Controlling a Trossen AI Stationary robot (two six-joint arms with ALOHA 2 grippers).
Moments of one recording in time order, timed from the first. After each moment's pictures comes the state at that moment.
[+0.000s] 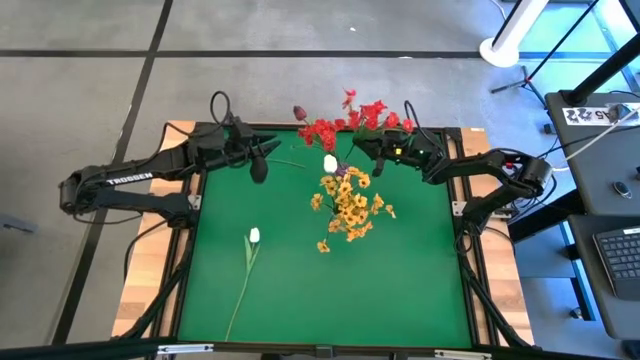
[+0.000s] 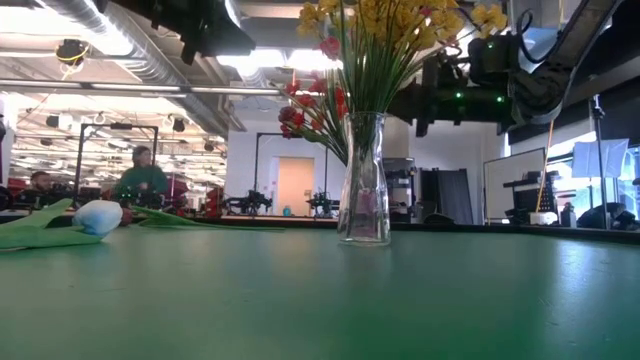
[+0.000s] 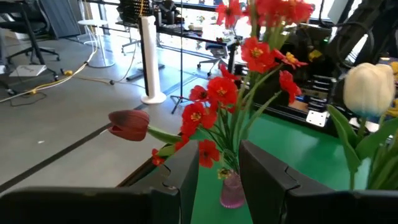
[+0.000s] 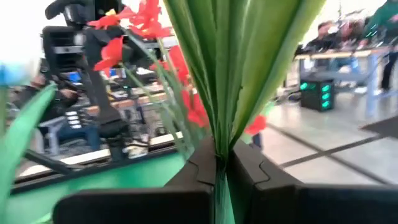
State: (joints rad) left arm 0.34 0.92 0.77 -0.06 -0.22 -0.10; right arm -0.60 1.51 0.51 1.15 -0.38 0.20
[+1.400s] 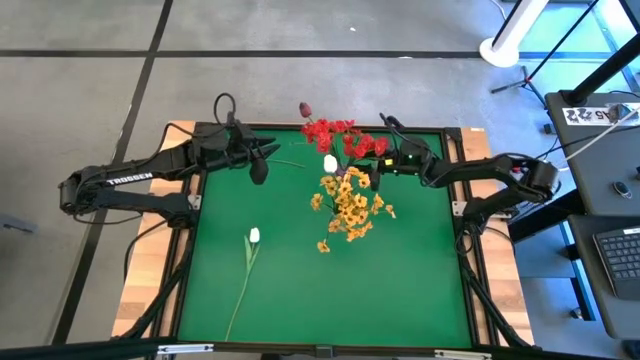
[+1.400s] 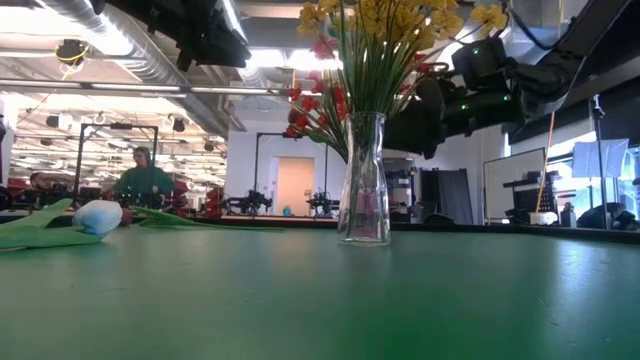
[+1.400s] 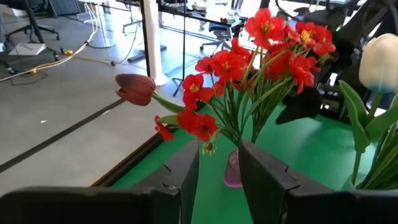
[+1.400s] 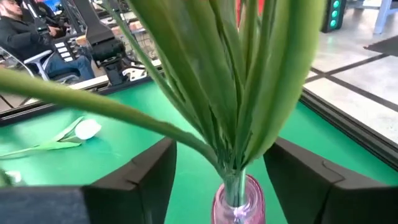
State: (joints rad) left arm 0.35 0.92 0.77 -0.14 -0.22 -0.14; right arm -0.52 1.43 0.51 0.72 -0.33 0.12
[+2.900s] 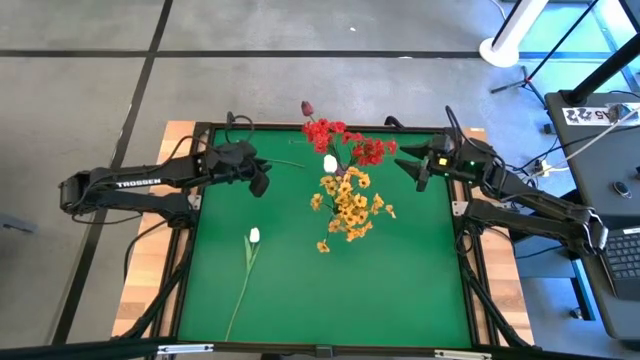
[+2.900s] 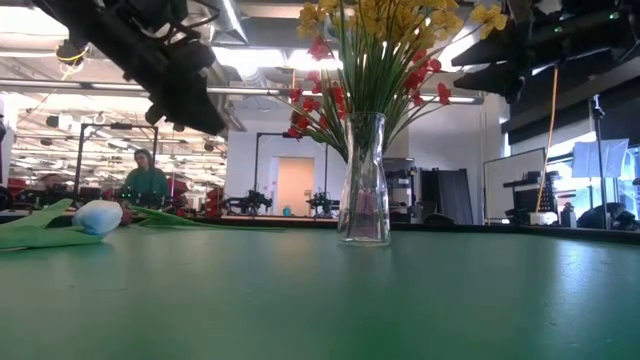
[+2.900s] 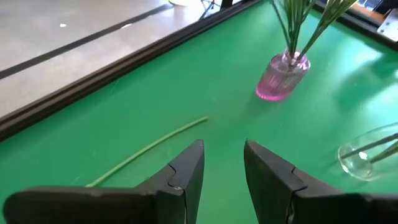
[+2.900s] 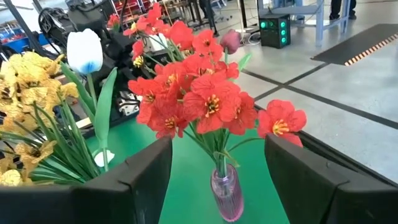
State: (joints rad) left arm 0.35 0.93 0.58 -0.26 -0.25 -0.36; right arm -0.52 0.59 0.51 -0.06 -0.17 0.23
